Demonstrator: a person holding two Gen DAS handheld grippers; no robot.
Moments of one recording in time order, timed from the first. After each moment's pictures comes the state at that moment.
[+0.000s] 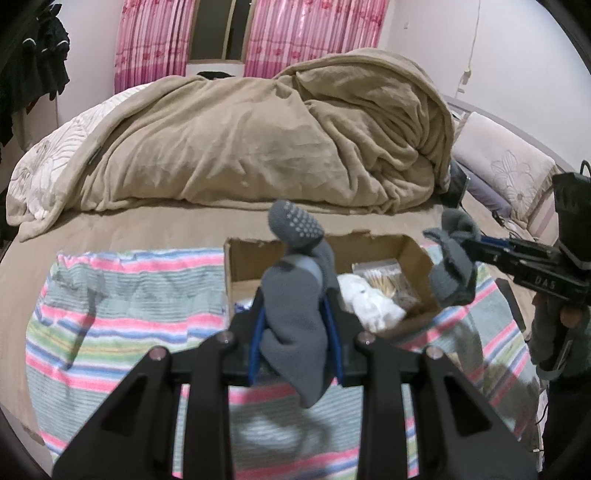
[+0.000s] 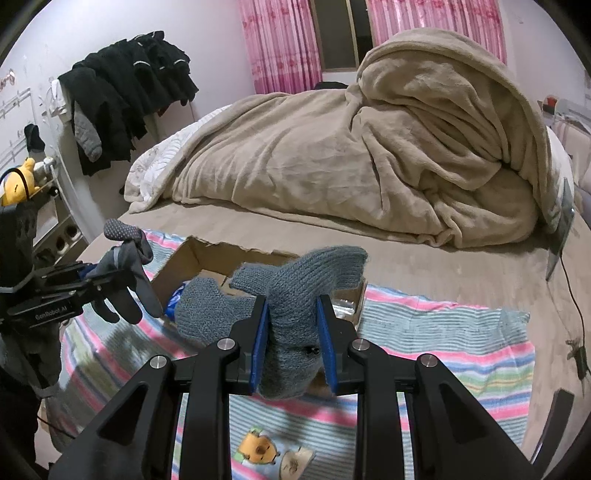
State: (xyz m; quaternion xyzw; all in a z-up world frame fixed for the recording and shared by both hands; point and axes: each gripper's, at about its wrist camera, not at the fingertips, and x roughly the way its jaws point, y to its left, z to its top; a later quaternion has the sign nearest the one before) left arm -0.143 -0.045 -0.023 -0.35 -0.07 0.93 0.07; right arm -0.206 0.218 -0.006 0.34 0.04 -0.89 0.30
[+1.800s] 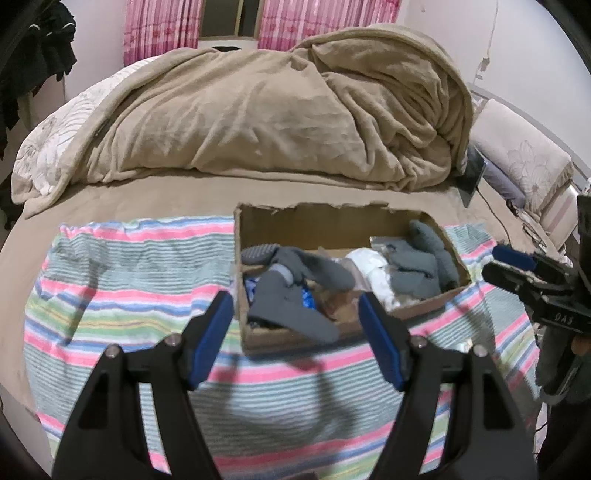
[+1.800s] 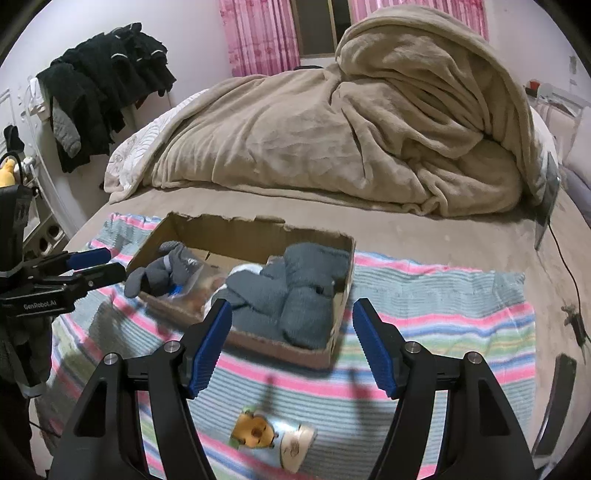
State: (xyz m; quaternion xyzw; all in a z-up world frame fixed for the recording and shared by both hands) left arm -0.143 -0.046 -0.040 -0.39 -0.07 0.92 0.04; right arm -0.191 0.220 -0.031 0.37 0.04 -0.89 0.26
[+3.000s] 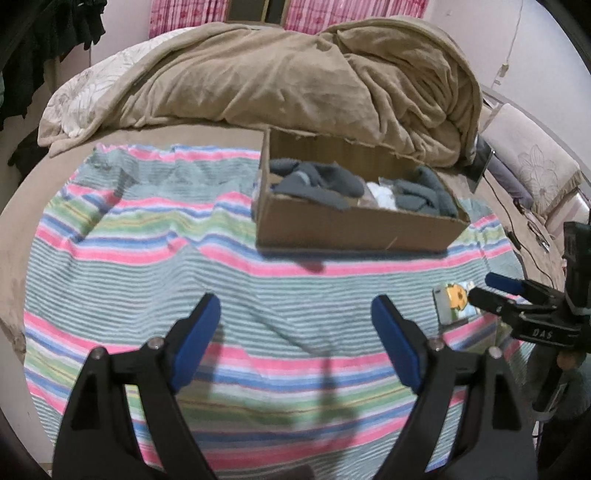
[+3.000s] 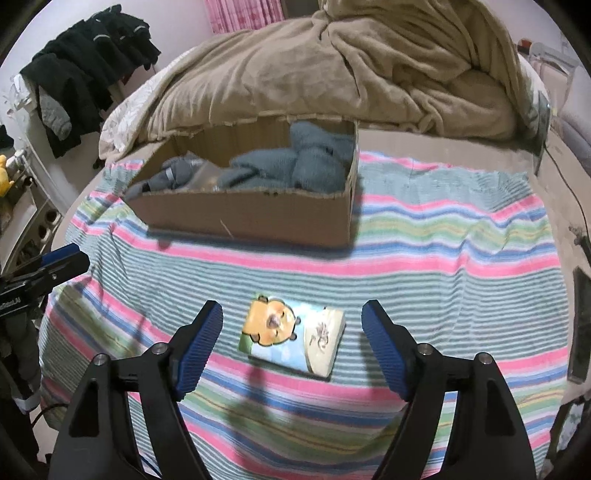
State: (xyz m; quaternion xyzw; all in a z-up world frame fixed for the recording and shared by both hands) left arm -0.064 -0.045 -0.081 -0.42 -0.11 0.90 0.01; right arm -0.135 0.228 -0.094 0.45 0.03 -0.86 0.24
